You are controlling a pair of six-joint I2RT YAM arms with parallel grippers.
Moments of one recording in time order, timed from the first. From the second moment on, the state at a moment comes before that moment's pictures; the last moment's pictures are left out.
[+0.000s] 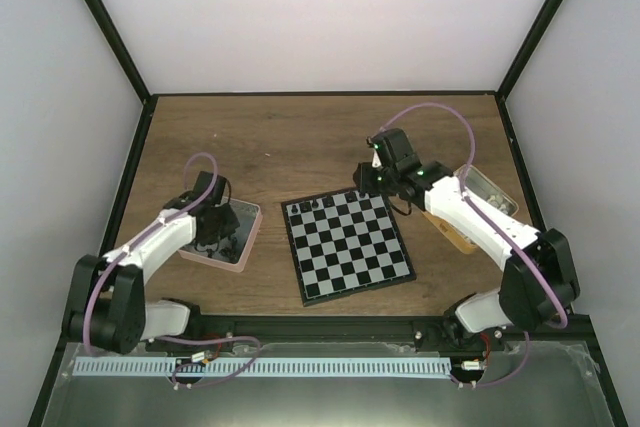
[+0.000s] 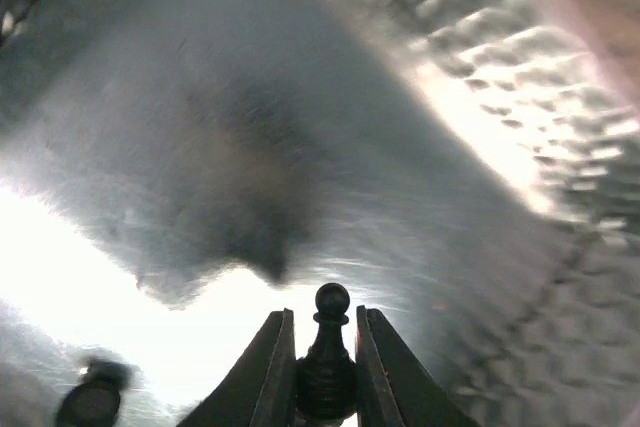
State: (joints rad) left arm -0.25 1.32 0.66 -0.59 -0.04 -0.73; right arm 0.55 1.43 1.10 -0.53 -0.02 0.46
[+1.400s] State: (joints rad) left arm -0.49 1.16 0.69 0.03 0.36 -1.52; right arm 0.95 1.40 0.84 0.21 0.01 0.90
